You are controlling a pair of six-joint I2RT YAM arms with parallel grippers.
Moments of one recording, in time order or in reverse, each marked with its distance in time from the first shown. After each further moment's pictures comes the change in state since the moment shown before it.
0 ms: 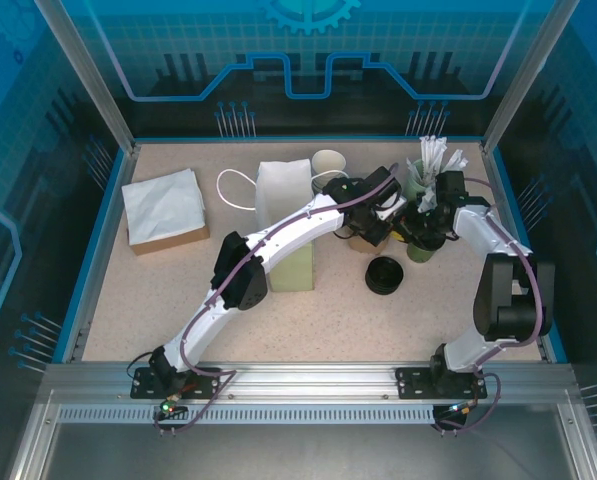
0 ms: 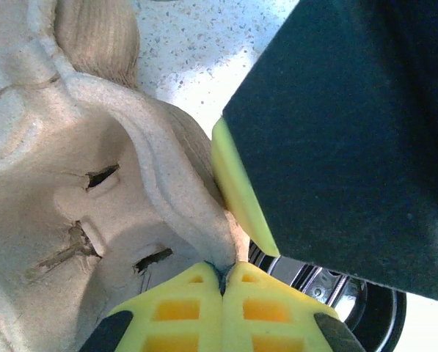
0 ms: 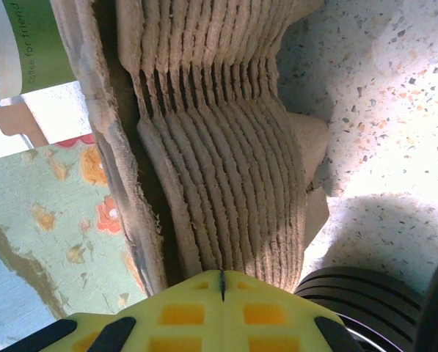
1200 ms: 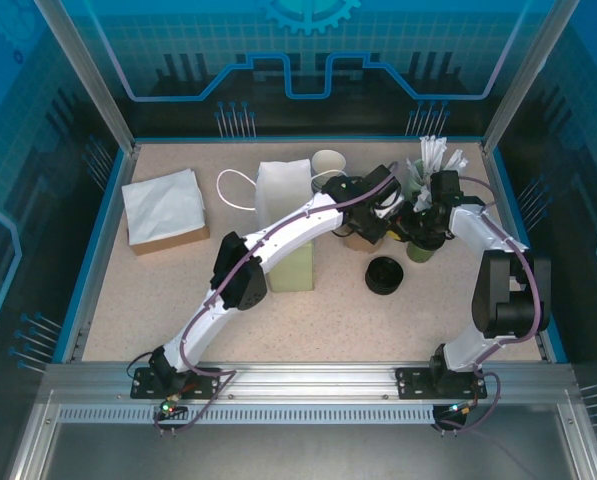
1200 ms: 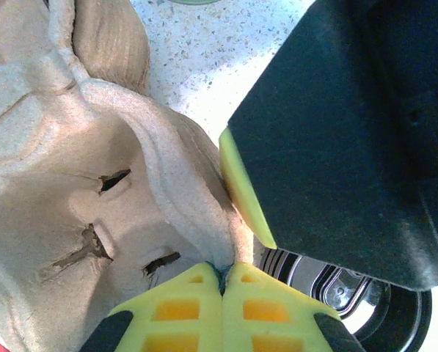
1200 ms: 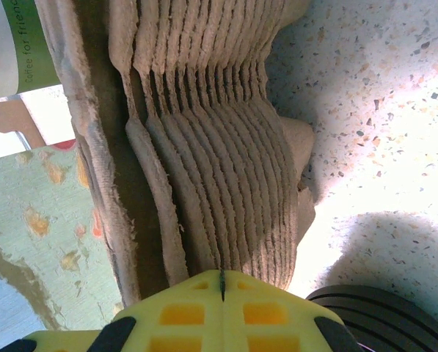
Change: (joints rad) left arm 0.000 -0.008 0.017 -0.025 -0.061 0.002; right arm 0.024 0.022 0.001 0.037 0.011 -0.001
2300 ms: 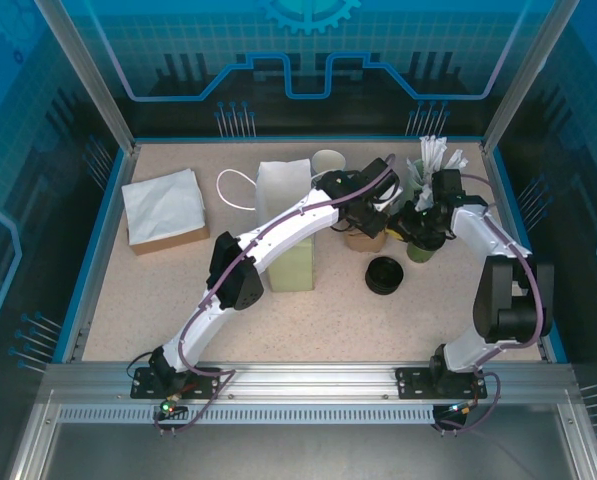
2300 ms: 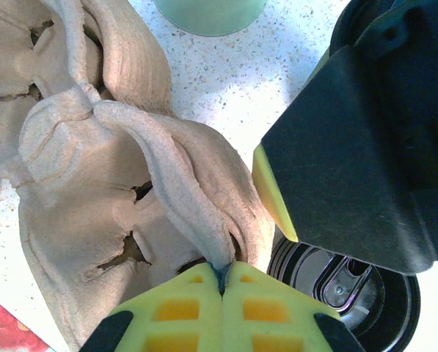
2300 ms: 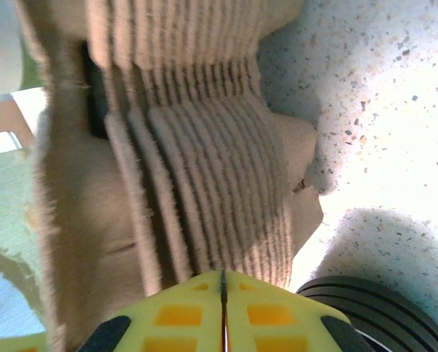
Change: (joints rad) left arm 0.005 -0.033 0.015 -0.006 -0.026 0.000; right arm 0.002 -0.049 0.008 -0.029 0.037 -0.018
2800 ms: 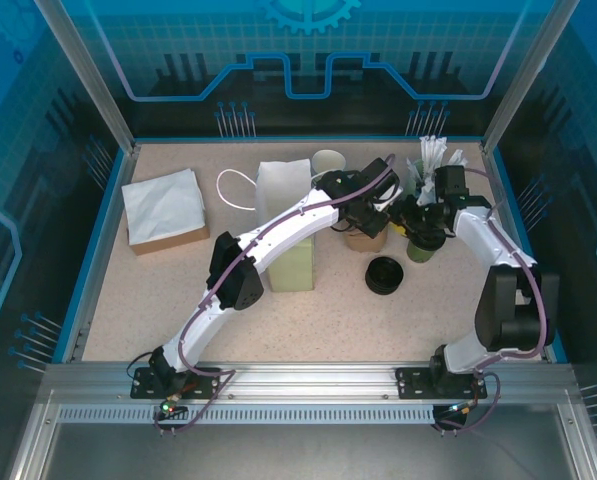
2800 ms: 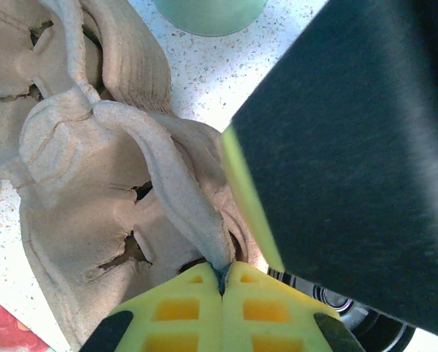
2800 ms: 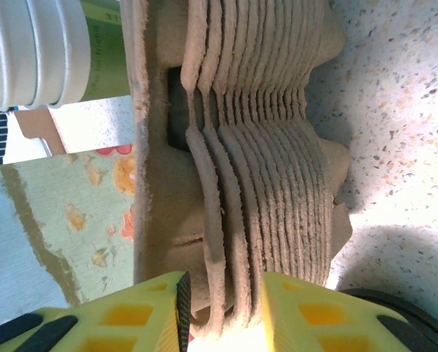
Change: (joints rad) left arm 0.000 0.000 0.000 0.000 0.000 0.000; right arm 0.007 -0.031 0.002 0.048 -0.006 0.012
